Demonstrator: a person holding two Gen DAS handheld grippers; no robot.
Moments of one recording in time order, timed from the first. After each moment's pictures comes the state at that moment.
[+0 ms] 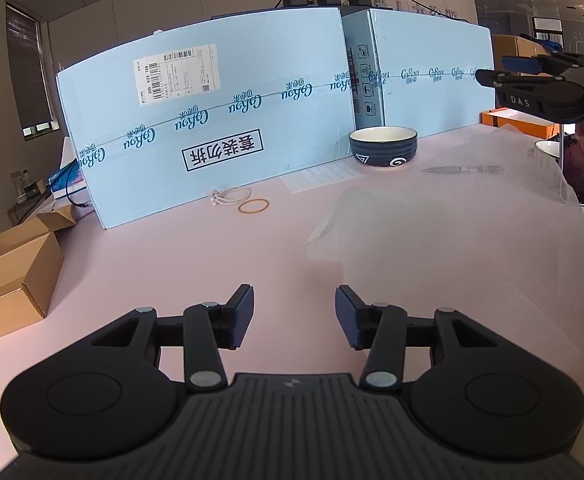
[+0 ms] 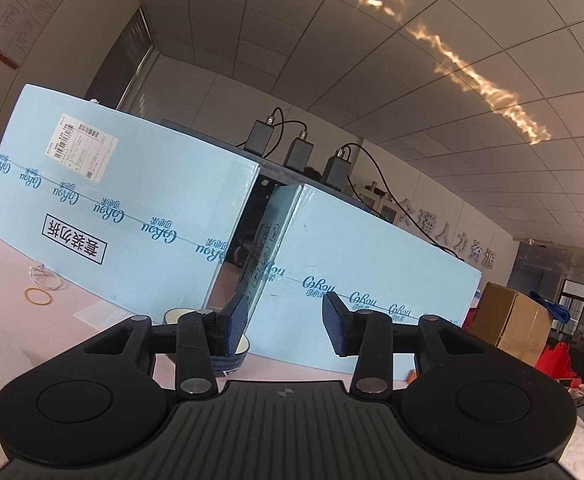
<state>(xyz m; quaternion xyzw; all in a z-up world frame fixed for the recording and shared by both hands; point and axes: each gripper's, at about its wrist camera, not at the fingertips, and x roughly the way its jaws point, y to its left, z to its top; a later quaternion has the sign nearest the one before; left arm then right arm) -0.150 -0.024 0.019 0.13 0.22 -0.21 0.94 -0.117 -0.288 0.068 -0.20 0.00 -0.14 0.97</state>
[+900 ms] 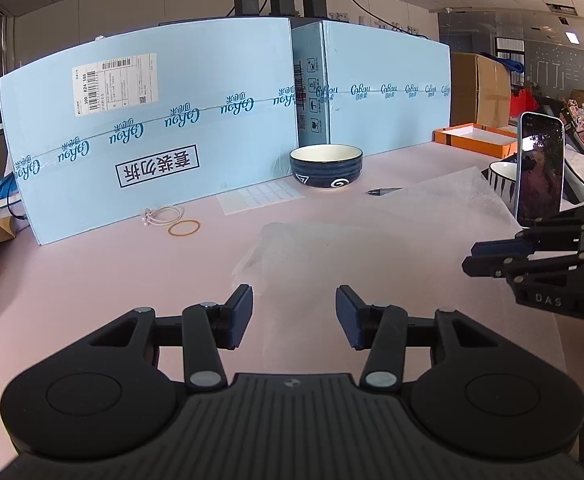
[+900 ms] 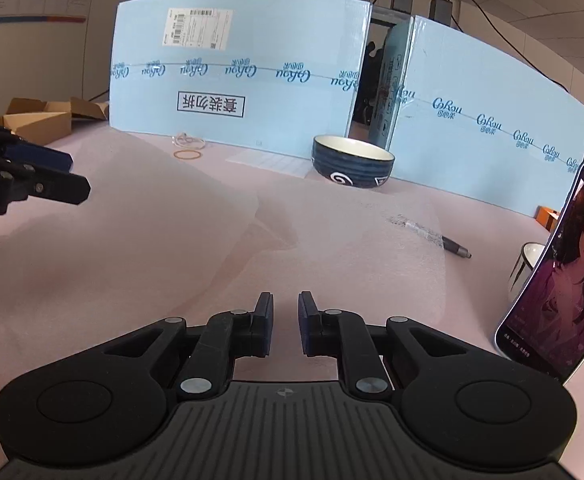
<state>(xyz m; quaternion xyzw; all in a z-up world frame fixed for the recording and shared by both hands) -0.131 -0.057 0.020 0.09 0.21 -0.28 0.93 -0.173 -0.272 -0.025 -0.10 0.22 0.02 0.97</state>
